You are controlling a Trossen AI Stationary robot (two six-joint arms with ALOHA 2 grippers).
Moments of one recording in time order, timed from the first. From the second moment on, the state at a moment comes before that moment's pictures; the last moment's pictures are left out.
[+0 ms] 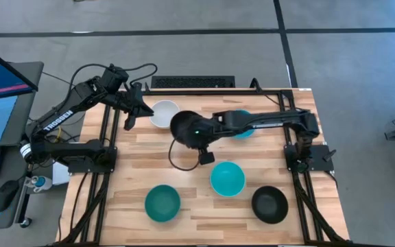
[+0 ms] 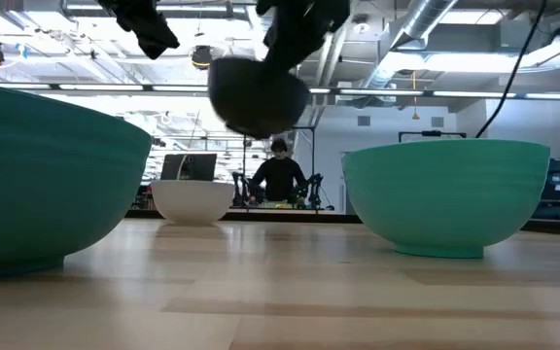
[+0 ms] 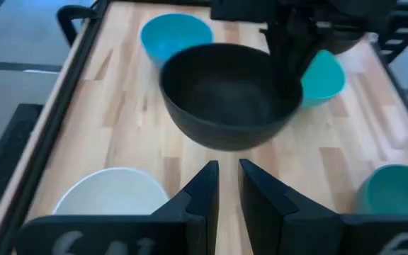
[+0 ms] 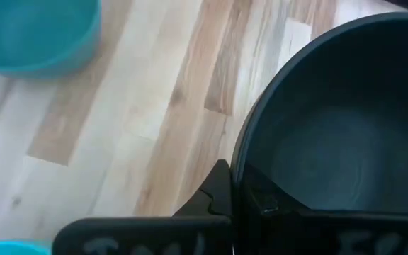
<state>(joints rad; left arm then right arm) 0.71 1.04 1.18 -0.92 0.59 0.43 0.00 1.89 1.73 -0.80 -0.03 -0.36</state>
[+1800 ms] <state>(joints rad) 0.56 1.17 1.18 -0.61 0.51 0.13 0.47 1.32 0.98 -0.61 -0.05 0.00</state>
